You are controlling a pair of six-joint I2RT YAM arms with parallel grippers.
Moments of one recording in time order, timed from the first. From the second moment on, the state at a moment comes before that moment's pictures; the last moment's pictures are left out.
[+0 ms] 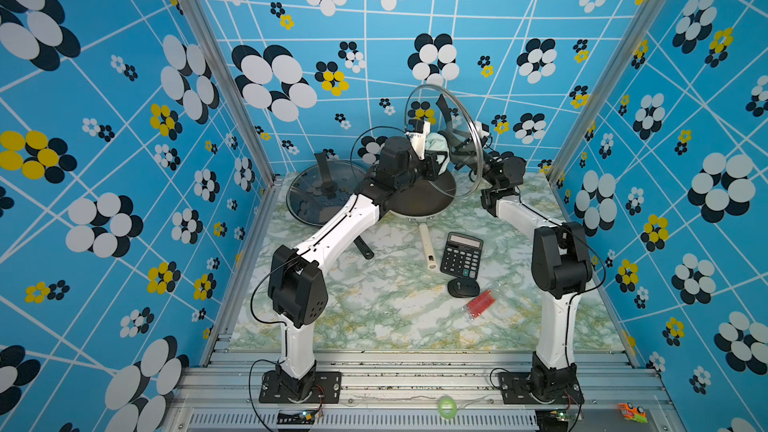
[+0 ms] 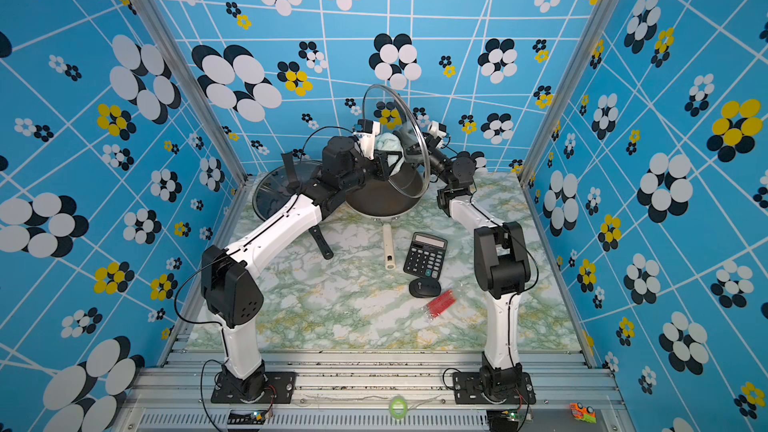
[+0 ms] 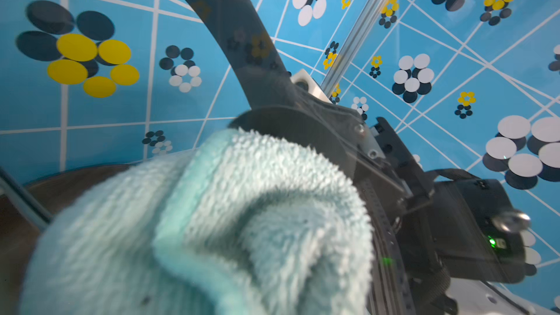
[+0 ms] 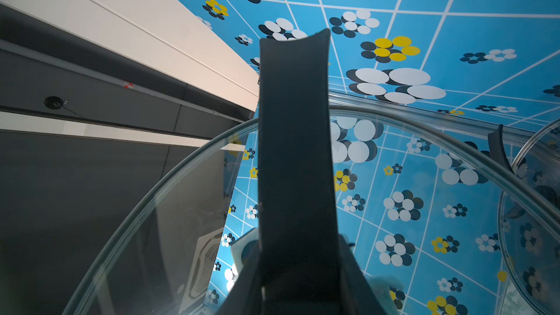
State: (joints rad) left arm -0.60 1.92 1.86 -0.03 0.28 -0.42; right arm 0.22 2.11 1.66 1.18 -0.71 1.97
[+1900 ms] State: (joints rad) left arm -0.47 1.91 2.03 -0.03 0.24 -0.24; right arm 0.22 2.05 1.52 1.12 -0.87 1.95
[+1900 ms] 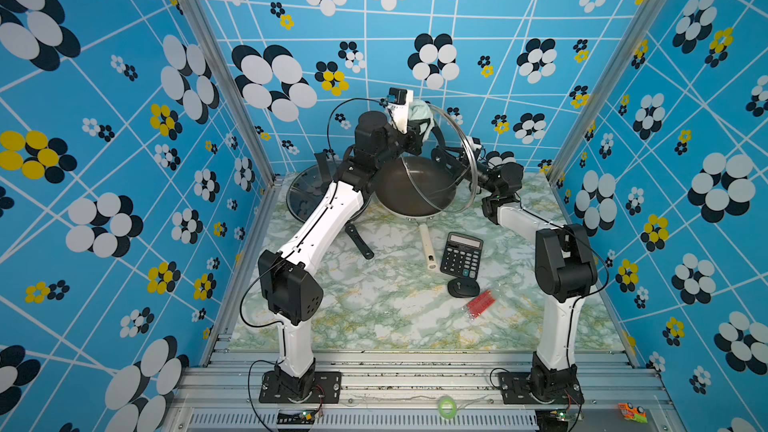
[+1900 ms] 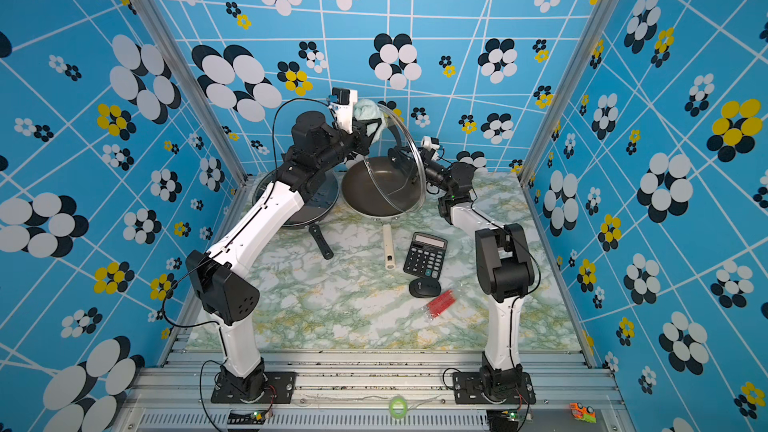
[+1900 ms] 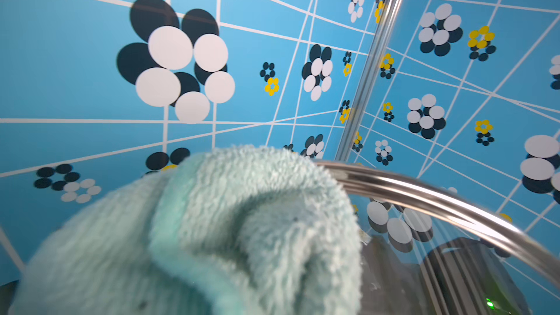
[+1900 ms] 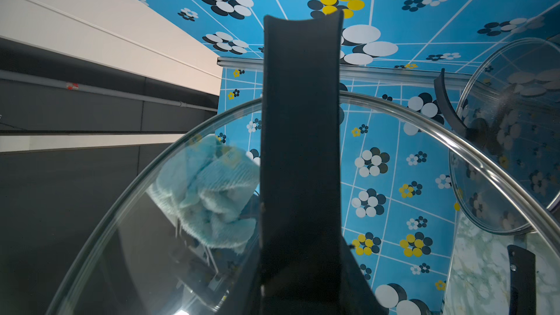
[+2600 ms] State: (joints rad) left arm -0.45 1.92 1.89 0.10 0.15 -0.33; right arm 0.22 2.06 1.83 1.13 -0.89 1.99
